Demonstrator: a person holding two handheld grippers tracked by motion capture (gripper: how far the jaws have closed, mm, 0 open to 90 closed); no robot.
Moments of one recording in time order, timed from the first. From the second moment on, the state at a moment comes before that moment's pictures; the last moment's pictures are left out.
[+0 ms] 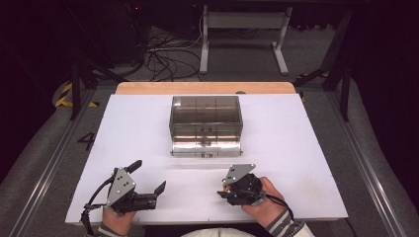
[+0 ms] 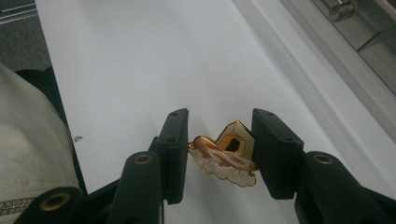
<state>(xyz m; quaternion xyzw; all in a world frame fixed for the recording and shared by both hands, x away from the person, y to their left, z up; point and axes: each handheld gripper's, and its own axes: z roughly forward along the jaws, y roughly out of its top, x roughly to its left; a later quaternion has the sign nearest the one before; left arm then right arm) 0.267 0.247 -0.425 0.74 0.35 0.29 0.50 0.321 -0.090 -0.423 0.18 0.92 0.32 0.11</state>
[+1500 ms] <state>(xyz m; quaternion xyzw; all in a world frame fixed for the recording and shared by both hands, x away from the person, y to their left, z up) 0.267 0.248 -0.425 0.74 0.35 0.29 0.50 0.344 -0.101 -0.381 0.18 0.91 0.36 0.13</state>
